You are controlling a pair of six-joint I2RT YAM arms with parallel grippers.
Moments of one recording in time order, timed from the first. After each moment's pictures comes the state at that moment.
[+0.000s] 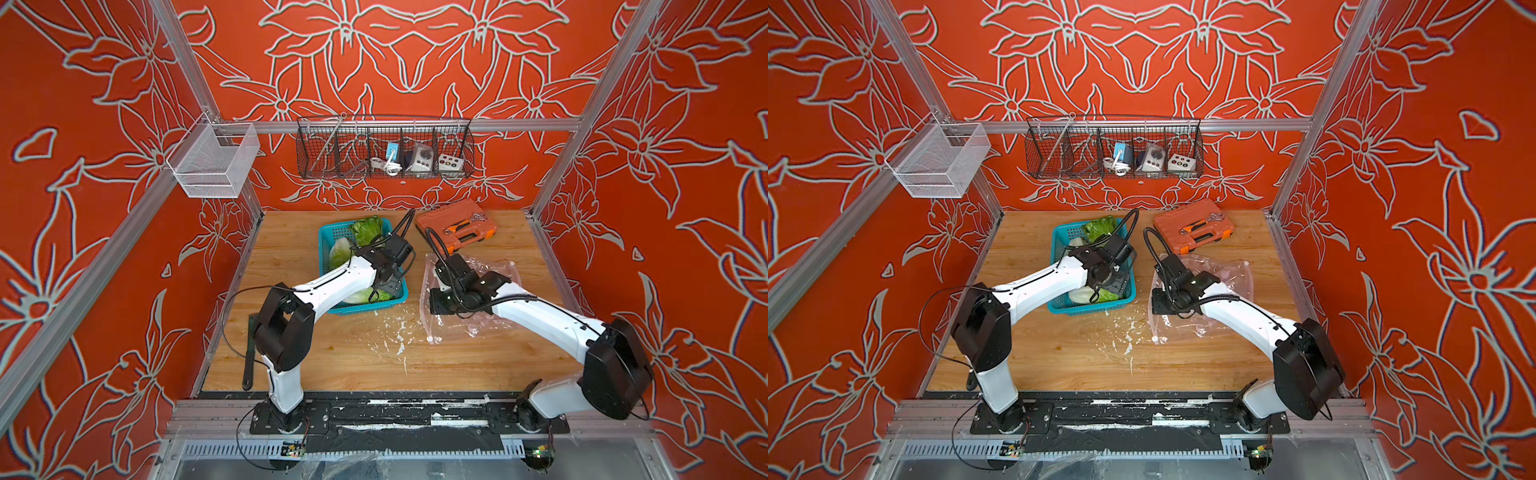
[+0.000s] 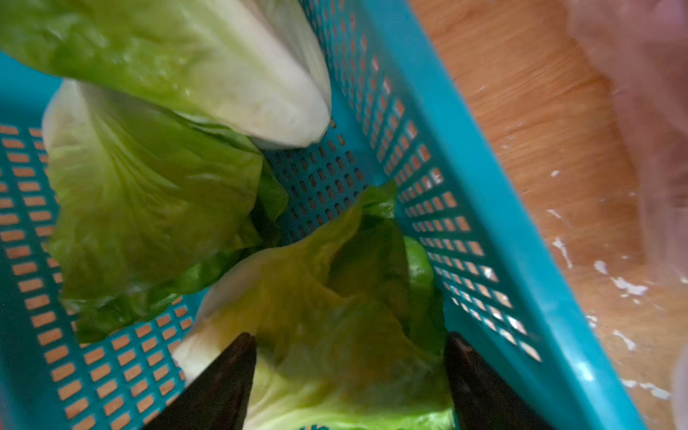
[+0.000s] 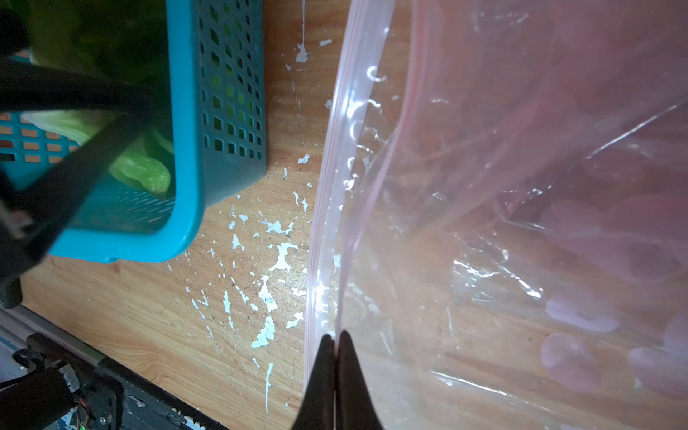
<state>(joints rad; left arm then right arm) -0.64 1.83 1.45 -0.83 -0.34 -0.26 0.68 1.44 1.04 -0.68 -0.12 0.55</state>
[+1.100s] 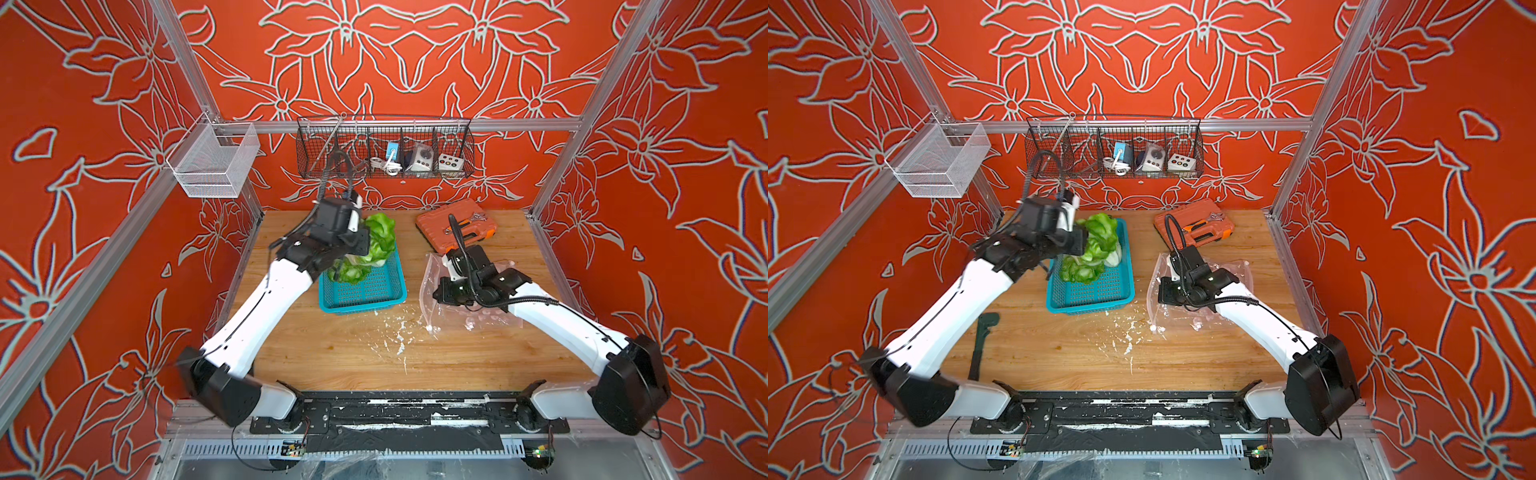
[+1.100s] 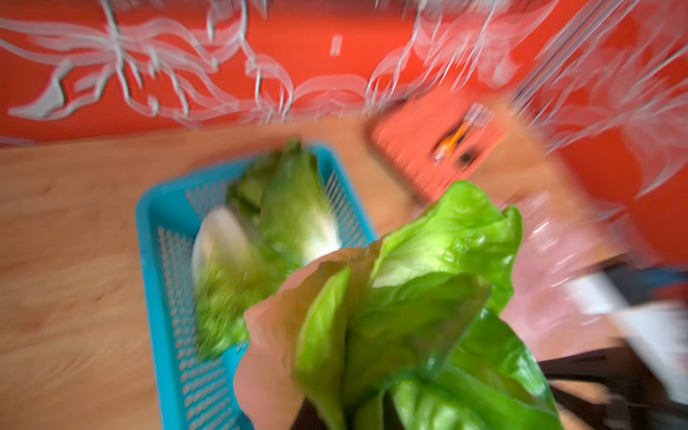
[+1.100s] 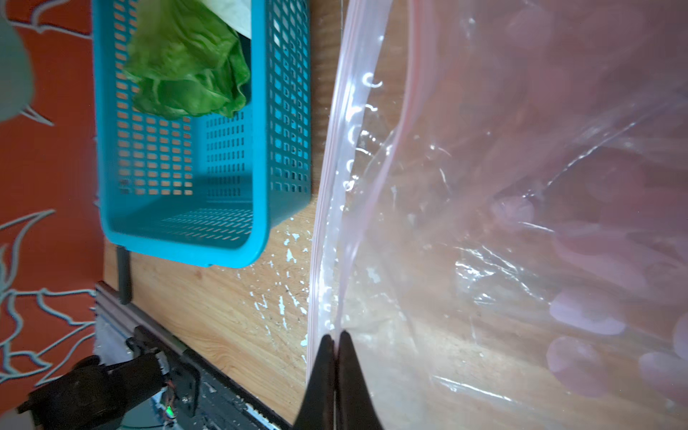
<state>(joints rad) -0.40 1.32 1.49 -0.67 0.04 -0.30 0.56 1.35 1.04 -0.62 -0.30 0.59</state>
